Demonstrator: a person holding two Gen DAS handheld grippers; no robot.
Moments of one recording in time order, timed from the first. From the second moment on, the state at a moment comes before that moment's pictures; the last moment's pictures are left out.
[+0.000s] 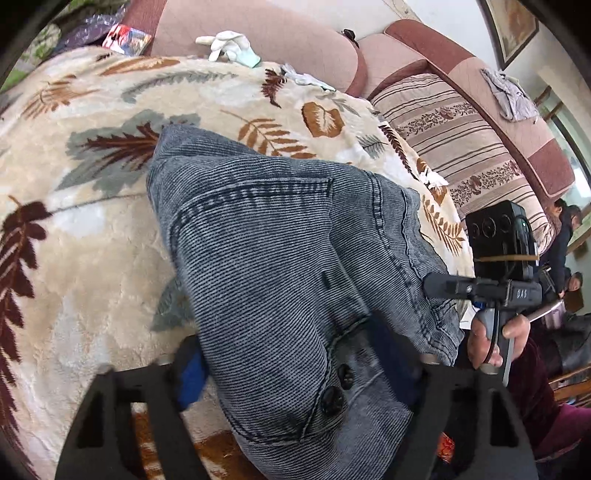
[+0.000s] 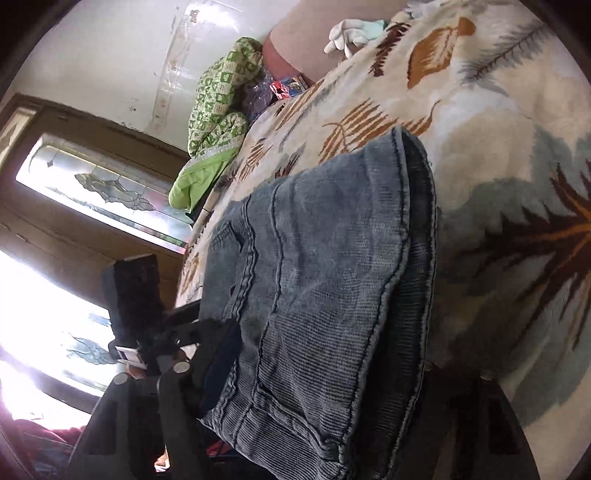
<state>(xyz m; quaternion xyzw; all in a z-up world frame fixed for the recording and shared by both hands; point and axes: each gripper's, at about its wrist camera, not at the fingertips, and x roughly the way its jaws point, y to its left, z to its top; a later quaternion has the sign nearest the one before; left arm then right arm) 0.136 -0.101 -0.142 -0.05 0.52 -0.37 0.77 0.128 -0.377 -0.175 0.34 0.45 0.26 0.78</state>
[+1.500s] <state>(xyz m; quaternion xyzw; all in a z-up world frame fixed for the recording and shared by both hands) 0.259 -0.087 -0.037 0.02 0.46 -0.24 0.85 0.249 -0.335 -0.076 0.26 0.39 0.22 0.85</state>
